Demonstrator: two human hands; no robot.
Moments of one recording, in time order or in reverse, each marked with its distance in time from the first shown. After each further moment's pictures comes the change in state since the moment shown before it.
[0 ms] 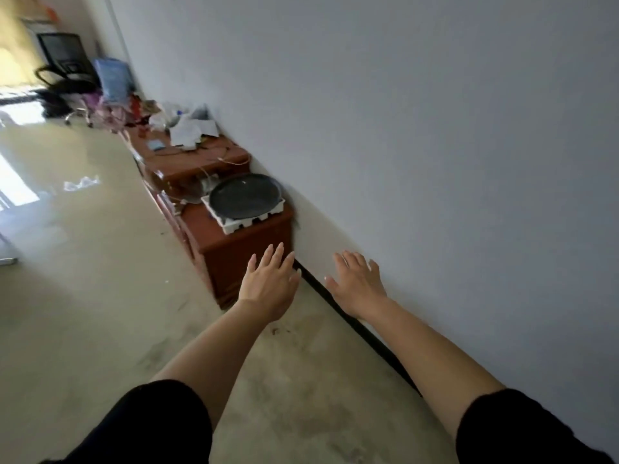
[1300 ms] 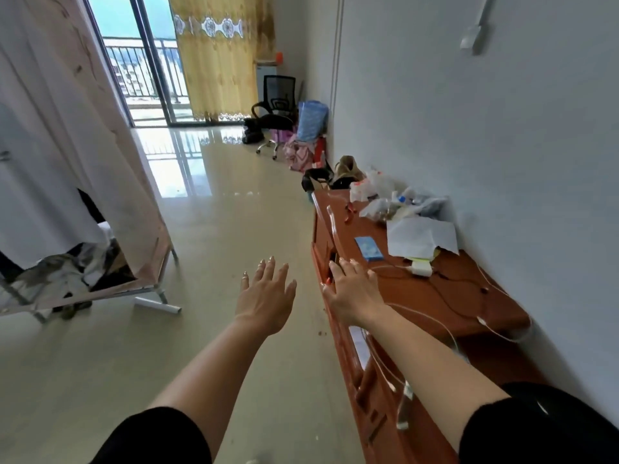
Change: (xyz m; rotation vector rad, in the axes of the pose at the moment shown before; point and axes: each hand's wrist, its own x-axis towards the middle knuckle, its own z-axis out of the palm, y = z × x) left_hand 0.399 -0.923 -0.136 -0.128 0.111 -0.666; right_hand 0.789 -0.764 -0.020 -0.012 -0.042 -0.527
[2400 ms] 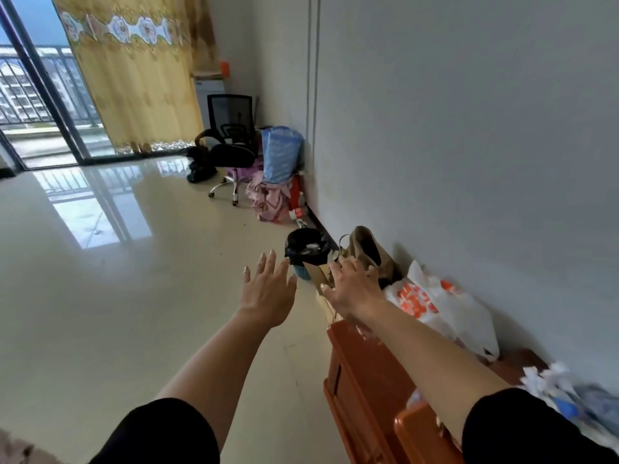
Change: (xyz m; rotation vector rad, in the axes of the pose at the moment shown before) left_hand 0.996 -0.131 -0.088 -0.018 -0.005 0.195; right_hand 0.971 0.040 -0.109 -0.083 0.007 0.147
